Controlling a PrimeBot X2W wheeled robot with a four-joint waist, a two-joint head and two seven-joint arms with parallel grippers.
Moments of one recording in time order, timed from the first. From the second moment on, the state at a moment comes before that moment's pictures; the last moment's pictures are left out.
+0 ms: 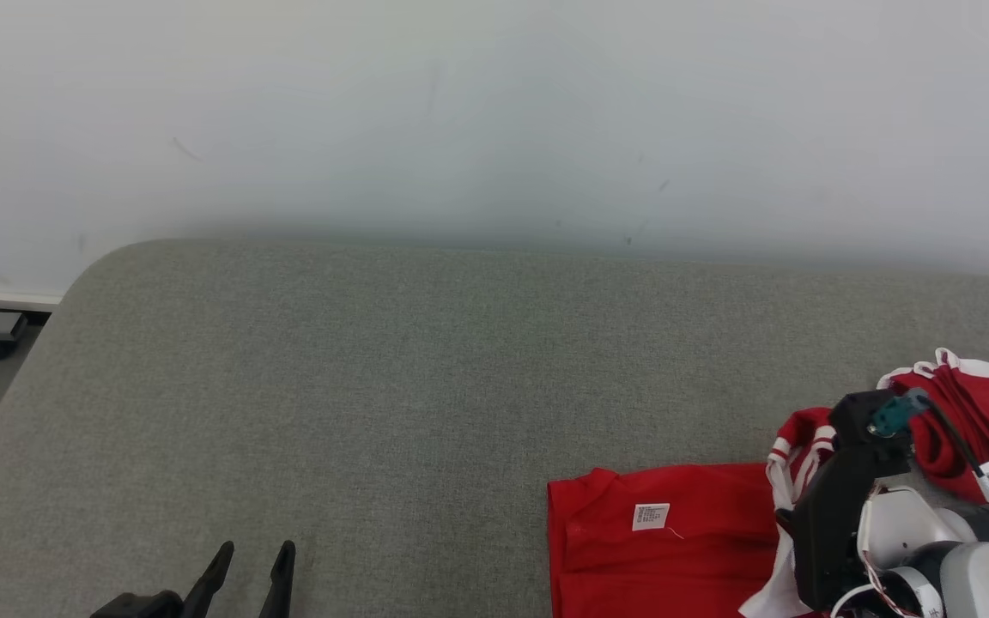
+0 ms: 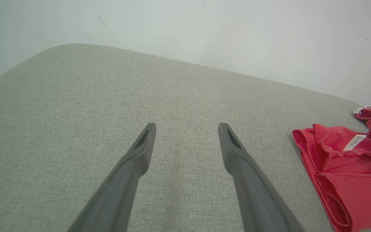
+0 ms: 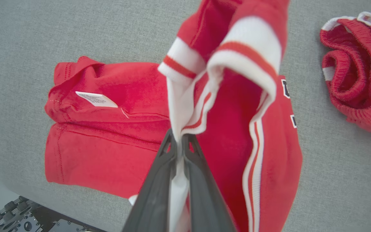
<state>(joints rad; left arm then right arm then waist) -0.03 0.39 -0.57 0.20 -0.63 0.12 -0.25 -0.07 -0.06 -0.13 -0.09 0.19 0.13 1.08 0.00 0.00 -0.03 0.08</state>
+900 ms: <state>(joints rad) -0.07 0.38 -0.59 0.22 -0.63 0.11 -0.25 -0.23 -0.05 0.22 0.24 0.38 0.13 0.91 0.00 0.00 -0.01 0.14</state>
